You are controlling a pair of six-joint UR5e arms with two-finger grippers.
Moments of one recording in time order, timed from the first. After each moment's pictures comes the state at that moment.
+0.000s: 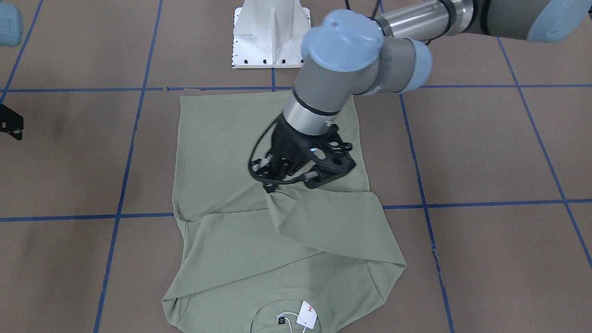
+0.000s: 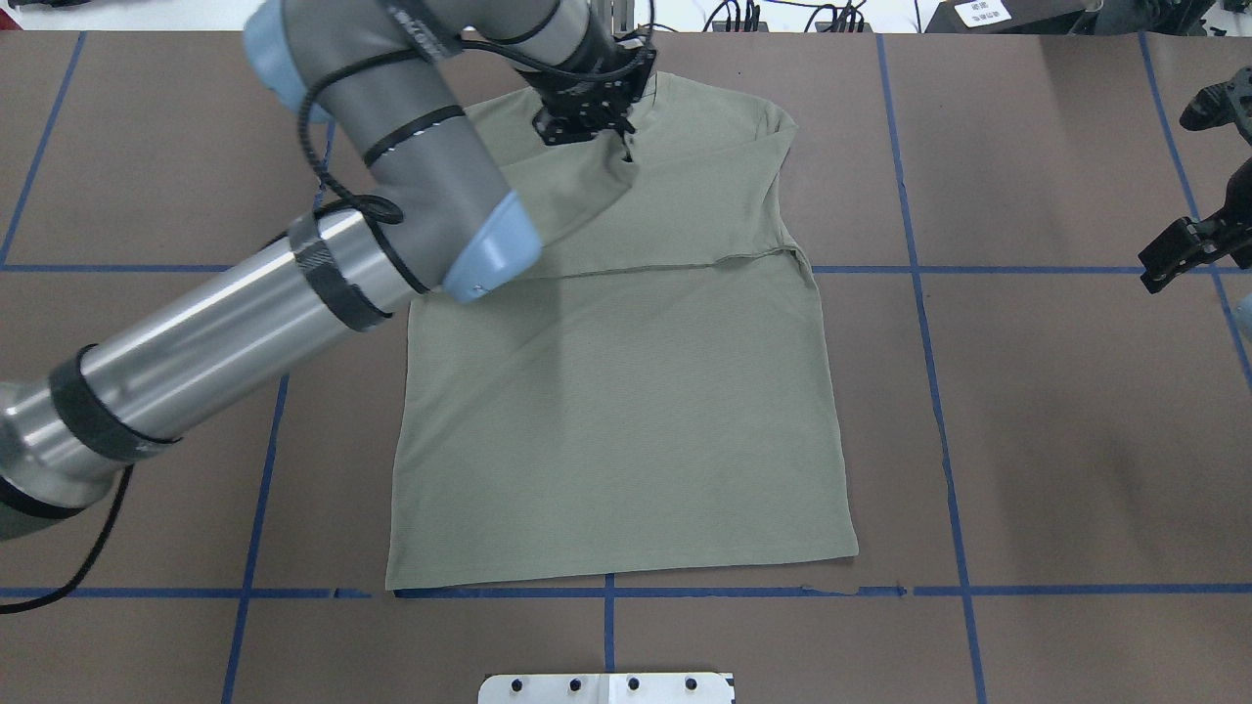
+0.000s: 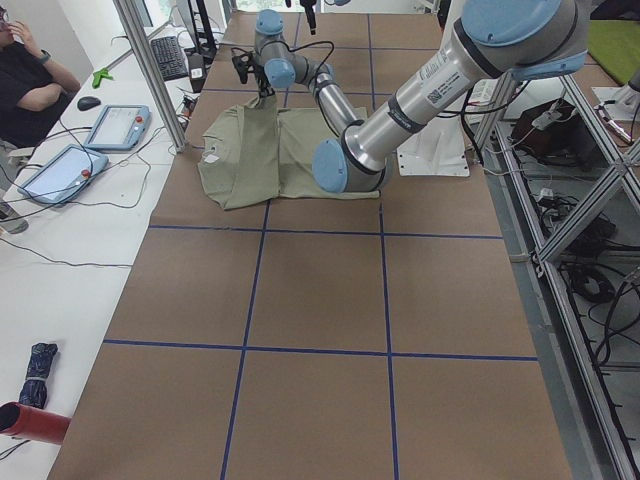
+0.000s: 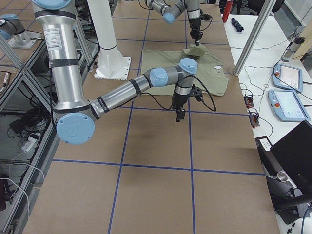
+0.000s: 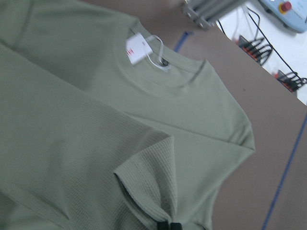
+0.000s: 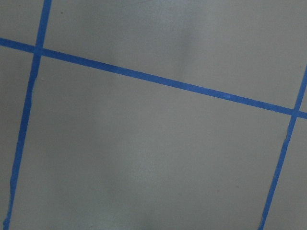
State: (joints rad) left arm -0.76 -2.63 -1.34 -1.87 -2.03 -1.76; right arm 1.18 -1.44 1.94 -1.89 2.18 0.21
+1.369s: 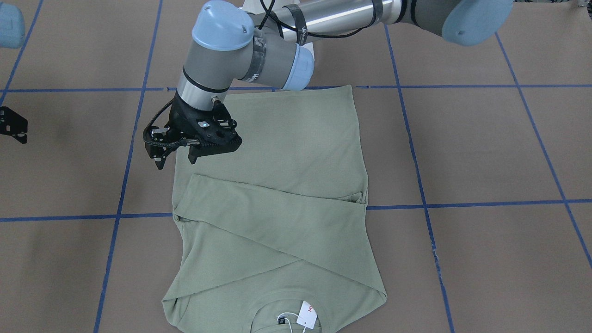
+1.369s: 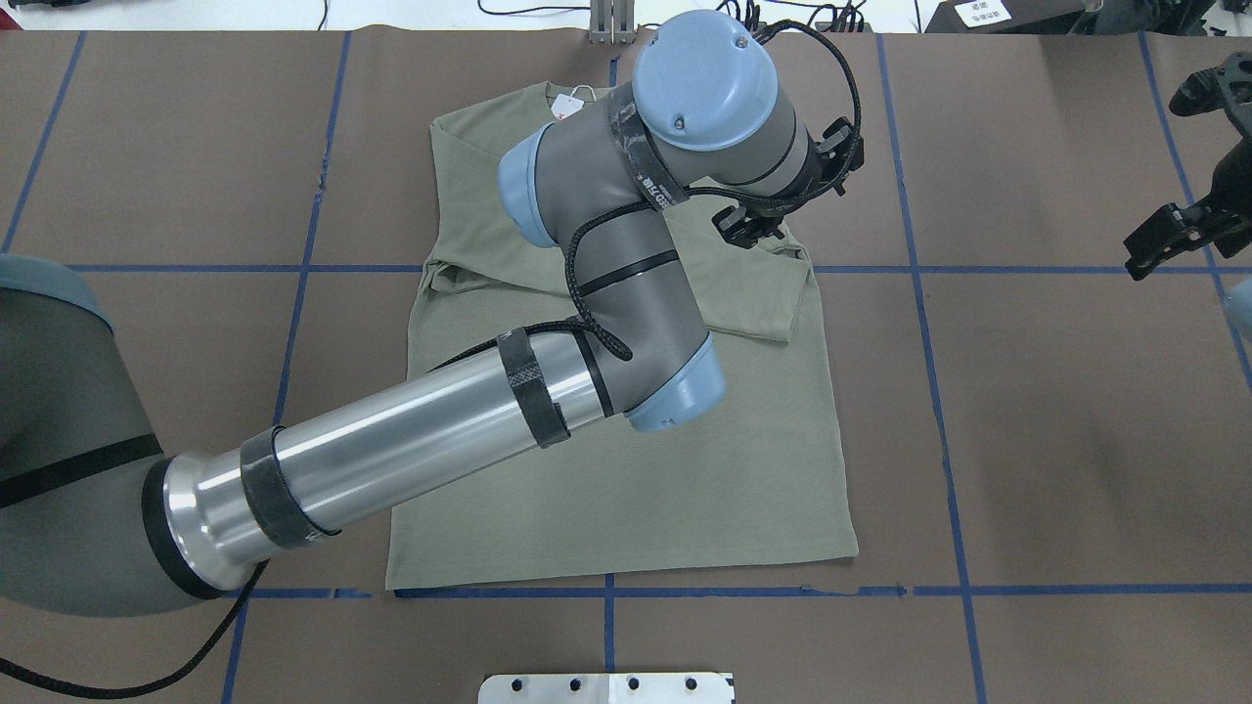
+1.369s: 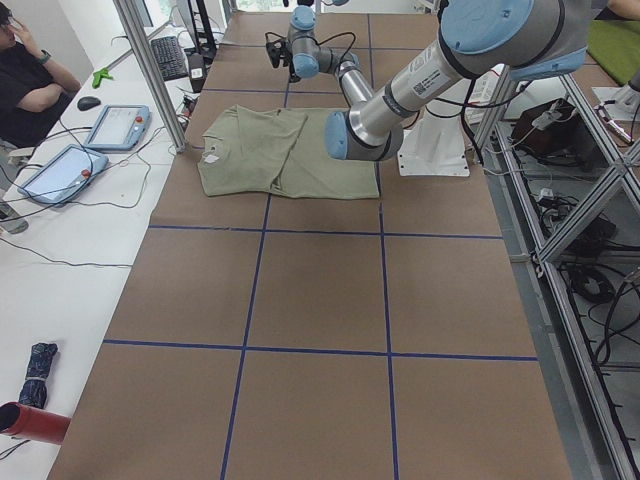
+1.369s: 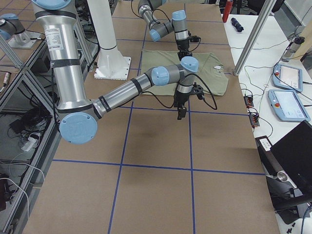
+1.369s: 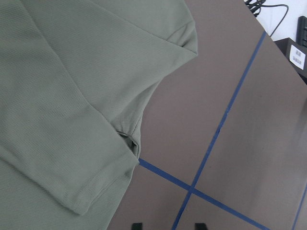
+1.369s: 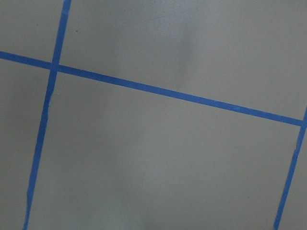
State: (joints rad) left arm -0.58 -2.76 -1.15 -2.10 -1.84 -1.79; right arm 1.18 -1.41 1.93 -1.86 2.20 0.24
